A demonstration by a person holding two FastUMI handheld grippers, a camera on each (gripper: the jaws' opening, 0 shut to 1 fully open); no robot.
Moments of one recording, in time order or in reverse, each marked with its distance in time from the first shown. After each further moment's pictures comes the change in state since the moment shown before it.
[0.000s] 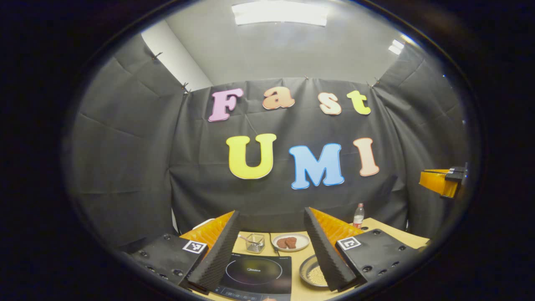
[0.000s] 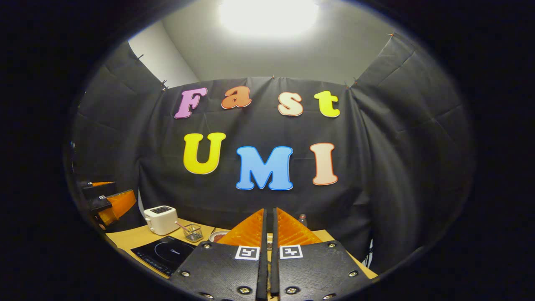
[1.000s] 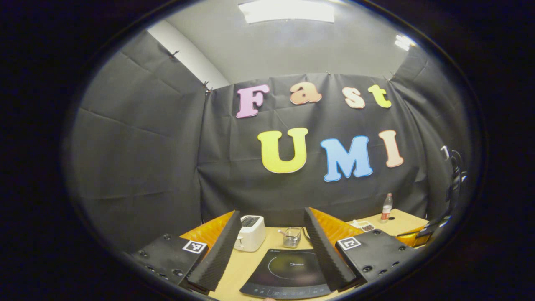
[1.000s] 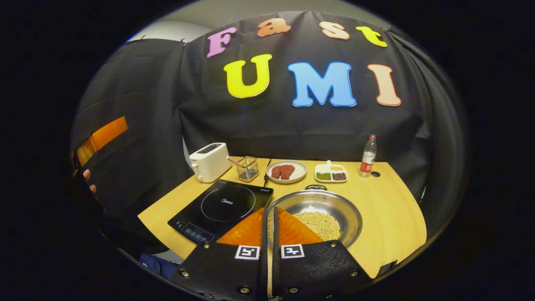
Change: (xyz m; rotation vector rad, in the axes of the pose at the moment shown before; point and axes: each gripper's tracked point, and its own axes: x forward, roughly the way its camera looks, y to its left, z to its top) left arm -0.017 0.126 -0.025 0.035 0.034 0.133; right arm -0.006 0.145 -0.187 0.063 0.568 0.343
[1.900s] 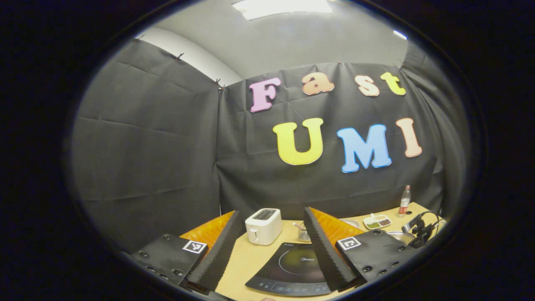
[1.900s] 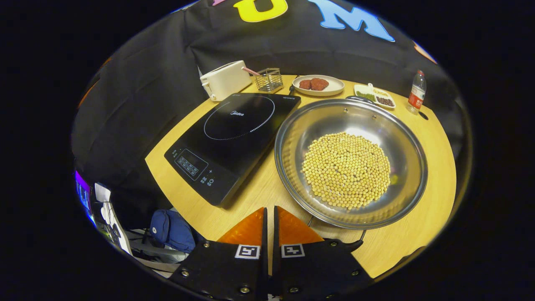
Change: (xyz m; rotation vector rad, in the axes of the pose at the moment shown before) left arm -0.006 -0.008 -0.006 0.050 0.058 0.154; right arm 0.057 -0.014 -0.155 -0.007 0.514 0.170
